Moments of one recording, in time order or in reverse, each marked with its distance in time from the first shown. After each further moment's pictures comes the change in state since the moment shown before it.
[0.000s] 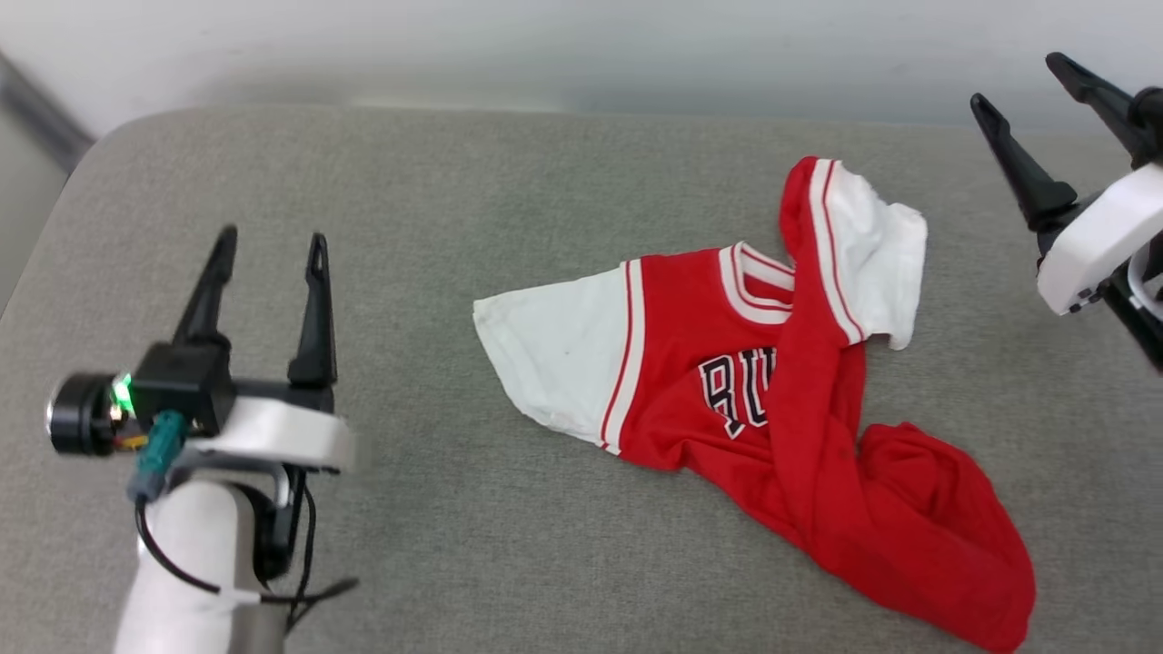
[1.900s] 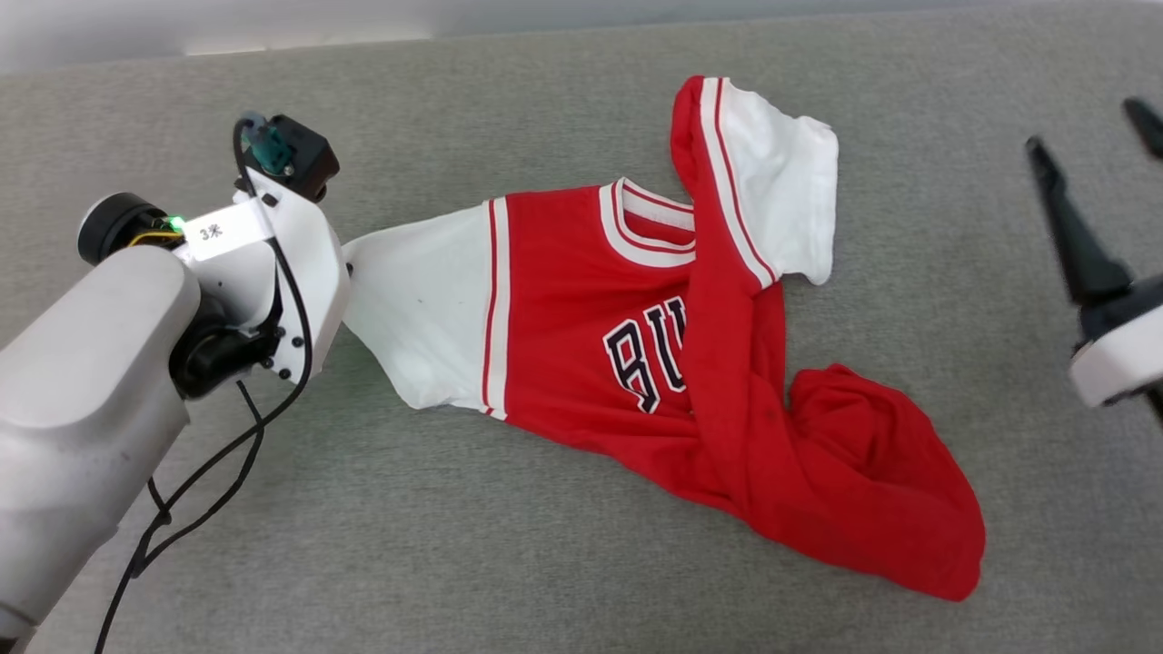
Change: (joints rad) left arm -0.711 0.506 -0.960 0.382 -0.818 -0.068 0.885; right arm 0.588 0.182 -0.731 -0.723 -0.445 0.000 0.280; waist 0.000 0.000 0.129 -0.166
